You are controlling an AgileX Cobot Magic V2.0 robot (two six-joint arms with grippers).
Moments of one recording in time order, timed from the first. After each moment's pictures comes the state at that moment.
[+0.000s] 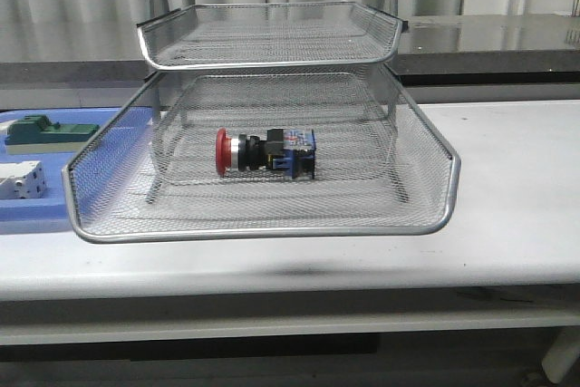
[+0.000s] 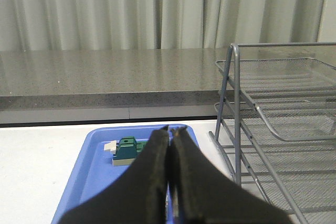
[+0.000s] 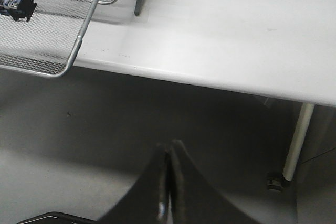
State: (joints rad) left arm -0.10 0.36 -0.27 -0.43 -0.04 0.41; right arm 0.13 0.42 -0.73 0.05 1.06 -0.06
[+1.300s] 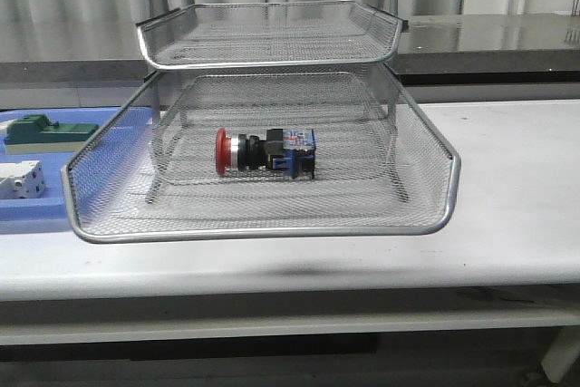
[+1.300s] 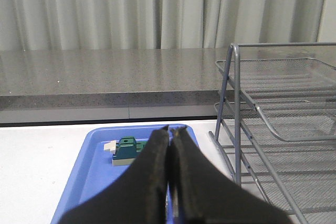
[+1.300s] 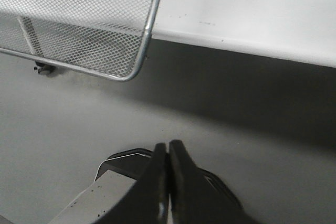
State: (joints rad) left arm -0.10 0.36 -0.27 -0.43 -0.04 0.41; right arm 0.22 0.93 -0.73 0.35 0.86 -0.16
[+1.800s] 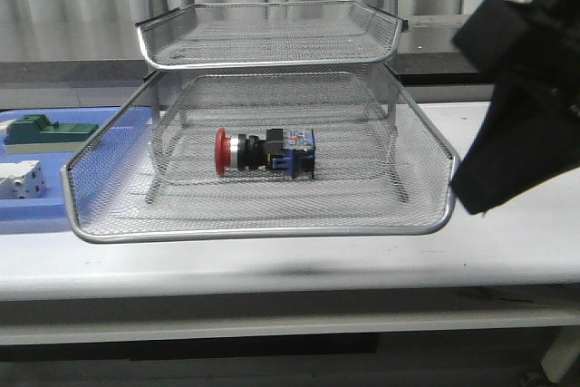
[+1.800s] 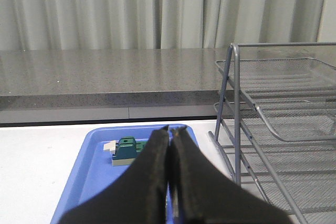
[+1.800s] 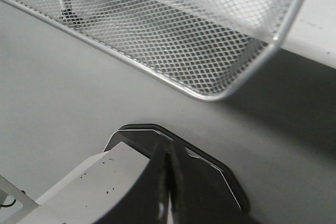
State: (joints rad) left arm -0.10 0.36 -0.27 -0.43 -0.04 0.41; right arm 0.52 1.20 -0.73 0.39 0.64 -0.17
